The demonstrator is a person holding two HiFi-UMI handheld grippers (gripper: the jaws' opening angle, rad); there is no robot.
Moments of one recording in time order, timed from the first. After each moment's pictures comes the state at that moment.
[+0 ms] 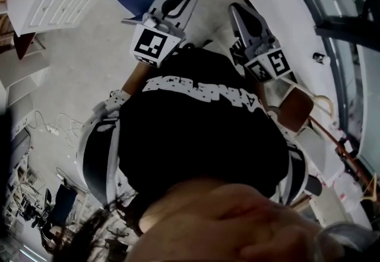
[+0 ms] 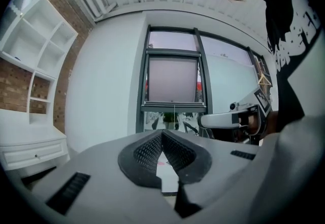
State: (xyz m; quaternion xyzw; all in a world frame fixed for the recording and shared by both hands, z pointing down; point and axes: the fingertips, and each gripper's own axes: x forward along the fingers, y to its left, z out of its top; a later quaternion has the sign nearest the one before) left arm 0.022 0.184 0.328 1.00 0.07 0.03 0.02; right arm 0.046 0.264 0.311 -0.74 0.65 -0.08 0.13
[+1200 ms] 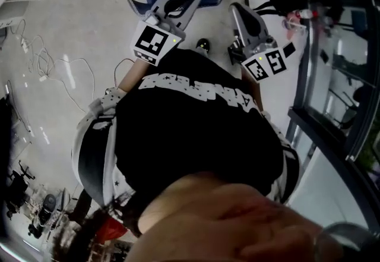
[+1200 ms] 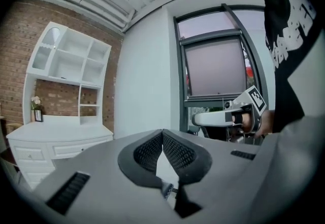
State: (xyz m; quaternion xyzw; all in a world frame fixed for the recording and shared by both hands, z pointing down) left arm 0.071 0.102 0.339 0.98 -0.21 0.05 0.01; right arm 0.140 0.147 0.332 -0.52 0.84 -0.13 0.11
